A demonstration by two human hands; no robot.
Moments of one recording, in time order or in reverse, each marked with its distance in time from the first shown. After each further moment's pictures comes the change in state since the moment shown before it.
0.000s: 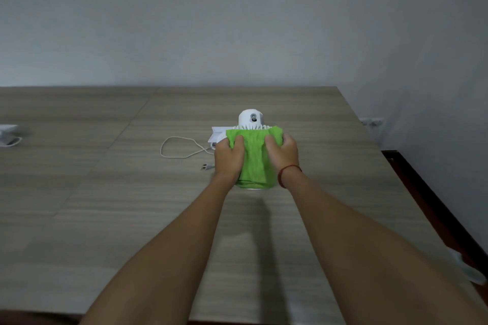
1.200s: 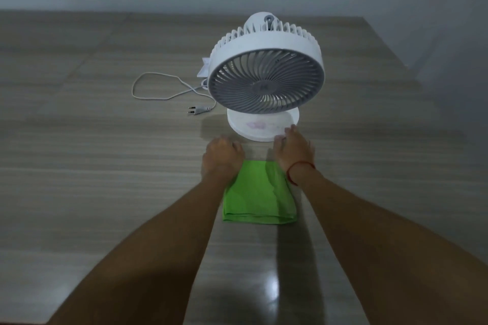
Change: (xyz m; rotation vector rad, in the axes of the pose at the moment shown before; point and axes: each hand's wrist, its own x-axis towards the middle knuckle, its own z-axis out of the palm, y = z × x) left_hand 0.046 -0.235 0.023 0.810 -0.139 -0.057; right_hand 0.044 0.219 0.038 -0.916 -0.144 -0.025
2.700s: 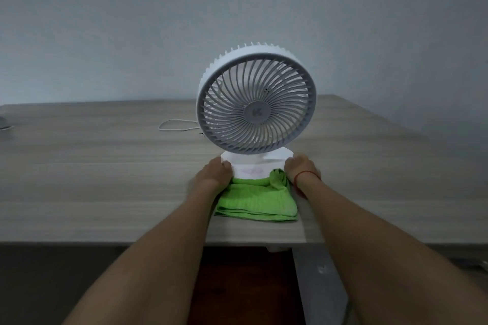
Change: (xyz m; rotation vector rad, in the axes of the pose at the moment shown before) left_hand -0.096 -0.068 0.018 -0.072 0.071 0.171; right_hand -0.100 0.068 0.022 0.174 0.154 0.066
